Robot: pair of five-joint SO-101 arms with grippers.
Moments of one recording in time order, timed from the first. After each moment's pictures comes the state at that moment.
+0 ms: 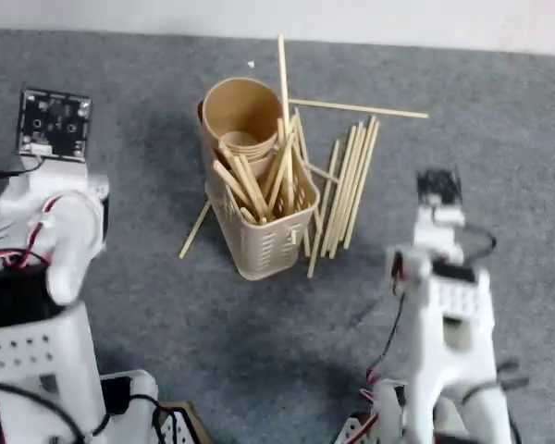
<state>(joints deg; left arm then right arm) -17.3 -49.6 29.6 70.5 -10.6 4.0 -29.4 51.5 48.6 13.4</state>
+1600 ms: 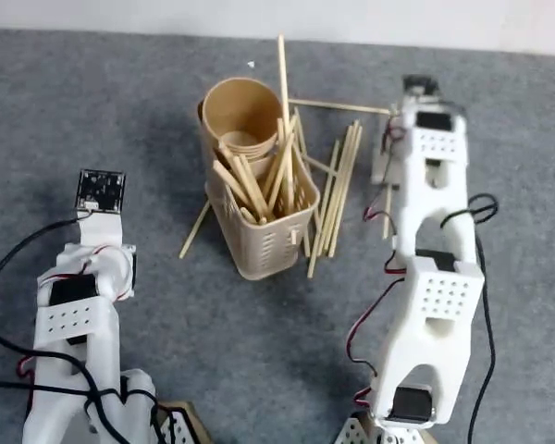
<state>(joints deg) -20.6 -44.7 69.2 40.0 -10.6 -0.4 40.4 -40.4 81.1 2.6</state>
